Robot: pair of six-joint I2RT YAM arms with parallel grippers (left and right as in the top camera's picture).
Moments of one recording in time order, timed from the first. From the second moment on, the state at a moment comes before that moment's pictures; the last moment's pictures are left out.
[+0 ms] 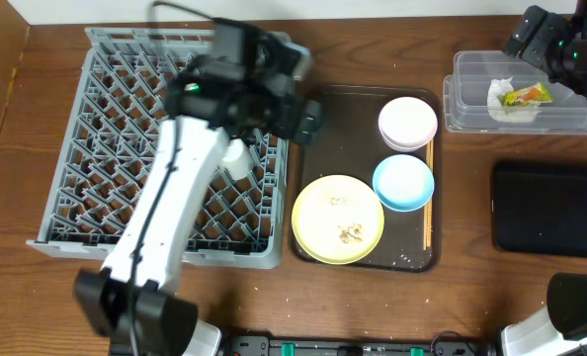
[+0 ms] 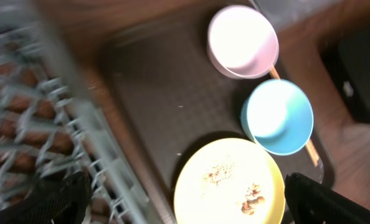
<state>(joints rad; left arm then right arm) -0.30 1.68 1.67 -1.03 0.34 0.15 -0.02 1.76 2.02 -1.17 0.10 0.50</state>
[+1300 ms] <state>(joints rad) -0.54 2.24 1.68 -0.35 0.04 -0.15 -0.02 1.76 2.02 -1.17 0.10 0.50</state>
